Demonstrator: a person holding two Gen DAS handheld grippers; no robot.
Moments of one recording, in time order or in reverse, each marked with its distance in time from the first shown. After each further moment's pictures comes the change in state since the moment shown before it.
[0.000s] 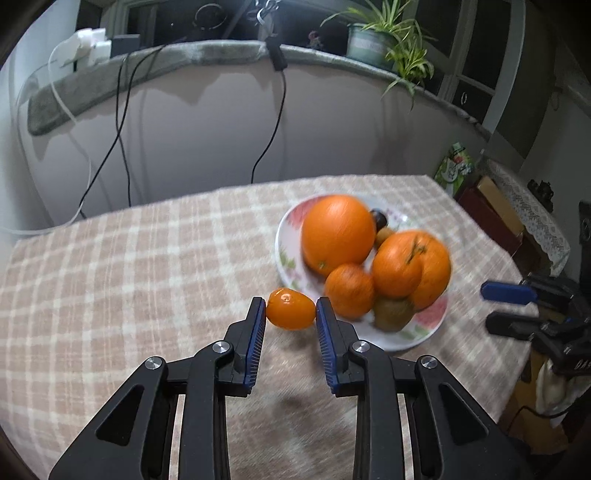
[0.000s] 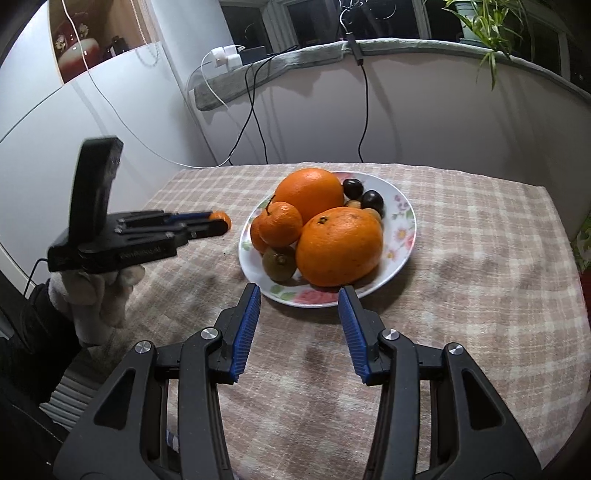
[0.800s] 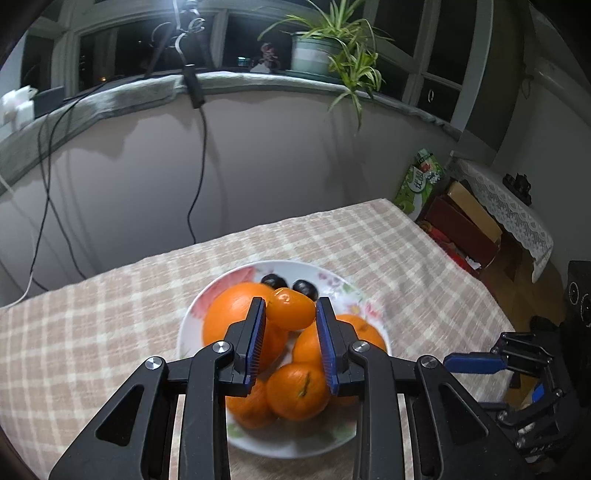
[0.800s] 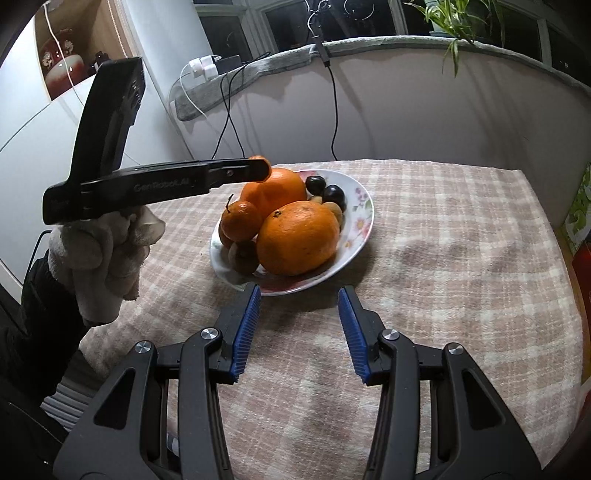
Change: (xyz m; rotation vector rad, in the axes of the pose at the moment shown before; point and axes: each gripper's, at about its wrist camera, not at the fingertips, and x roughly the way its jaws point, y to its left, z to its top) left arm 0.035 -0.068 0.059 0.095 -0.033 -0.087; right arm -0.017 -0.032 -0.009 0.056 -0.018 -0.027
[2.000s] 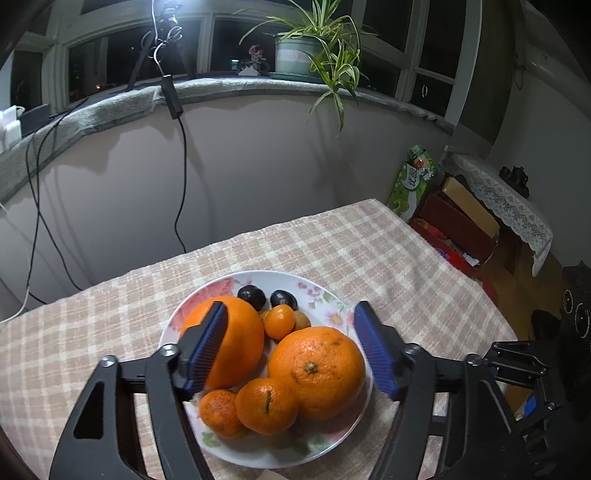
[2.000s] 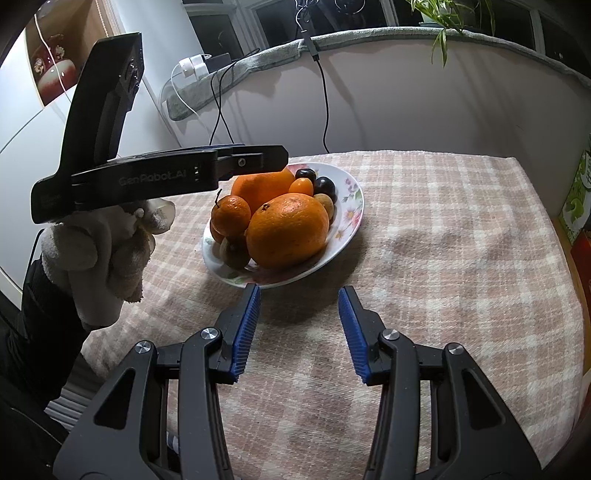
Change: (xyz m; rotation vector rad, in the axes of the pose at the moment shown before) left arm 0.001 -0.018 0.006 0.030 -0.007 0.012; right arm 0.001 -0.006 -0.004 0.034 0.018 -0.004
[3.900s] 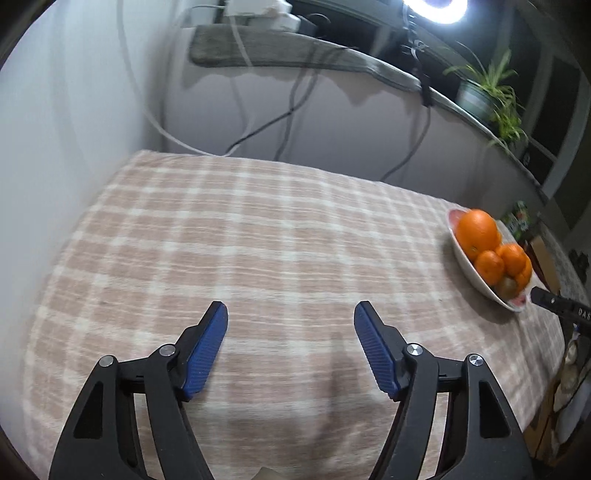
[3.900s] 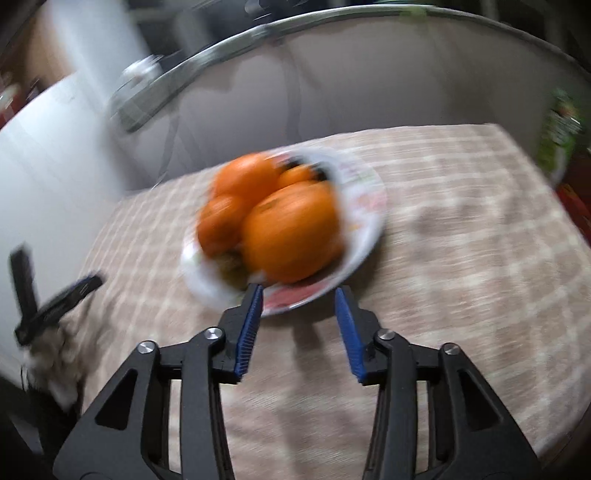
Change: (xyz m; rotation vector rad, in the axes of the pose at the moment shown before) left arm -0.117 0.206 -0.171 -0.400 -0.030 0.263; right arm 0.049 0.031 0.002 0.201 -0.021 -0.202
